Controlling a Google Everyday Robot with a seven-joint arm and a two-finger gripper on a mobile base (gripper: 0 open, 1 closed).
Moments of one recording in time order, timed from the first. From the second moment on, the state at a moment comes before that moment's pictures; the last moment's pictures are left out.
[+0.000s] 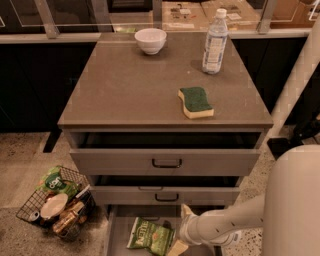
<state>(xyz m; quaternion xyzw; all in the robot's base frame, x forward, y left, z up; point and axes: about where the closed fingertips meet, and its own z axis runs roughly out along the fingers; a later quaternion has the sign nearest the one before) 0.438 -0.065 0.349 -0.55 0.79 0.10 0.26</state>
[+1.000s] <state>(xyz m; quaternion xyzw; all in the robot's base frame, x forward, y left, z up) 0.410 -0.072 0.258 -0.54 0.78 0.14 0.27</state>
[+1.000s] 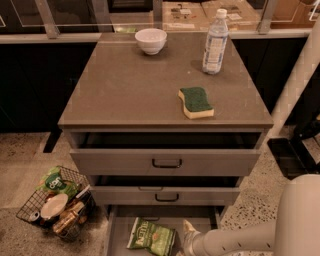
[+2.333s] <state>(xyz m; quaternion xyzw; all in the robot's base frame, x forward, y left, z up) 0.452 -0.041 0.194 -0.55 0.75 0.22 0.29</state>
